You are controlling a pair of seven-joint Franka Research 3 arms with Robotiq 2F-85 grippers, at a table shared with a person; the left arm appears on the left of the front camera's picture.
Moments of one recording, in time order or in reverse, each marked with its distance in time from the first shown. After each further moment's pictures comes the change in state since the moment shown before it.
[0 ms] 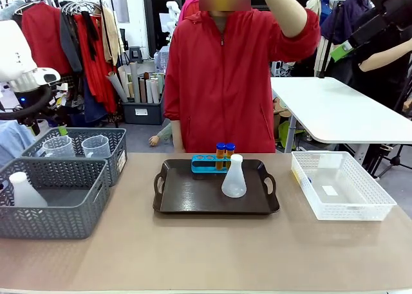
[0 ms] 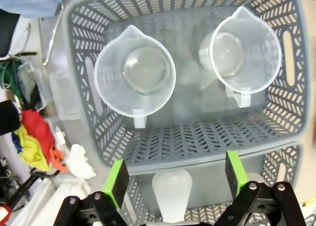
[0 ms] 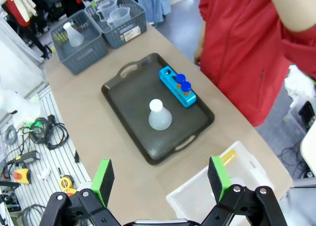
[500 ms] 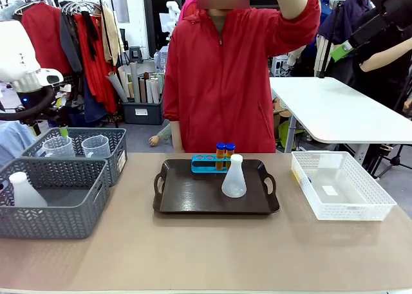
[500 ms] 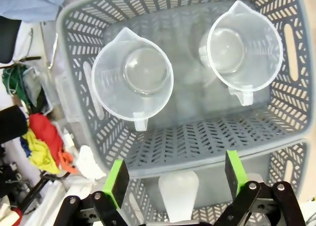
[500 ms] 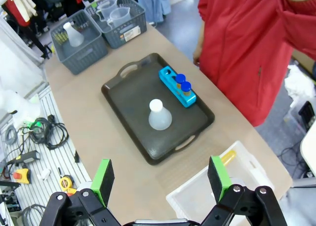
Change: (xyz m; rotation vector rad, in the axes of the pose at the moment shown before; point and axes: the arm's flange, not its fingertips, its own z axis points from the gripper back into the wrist) left arm 0.005 -0.004 -0.008 0.029 0.018 -0.060; right arm 0.000 0.000 0.000 0.000 0.000 0.000
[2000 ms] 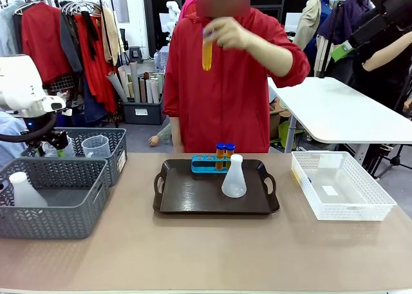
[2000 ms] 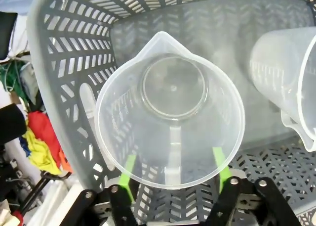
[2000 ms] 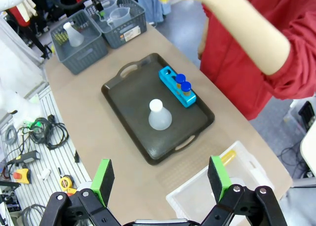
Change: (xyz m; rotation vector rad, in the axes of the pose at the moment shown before) left arm 0.018 0.040 -0.091 0.020 0.049 0.012; right arm 0.000 0.000 0.000 0.000 0.000 0.000
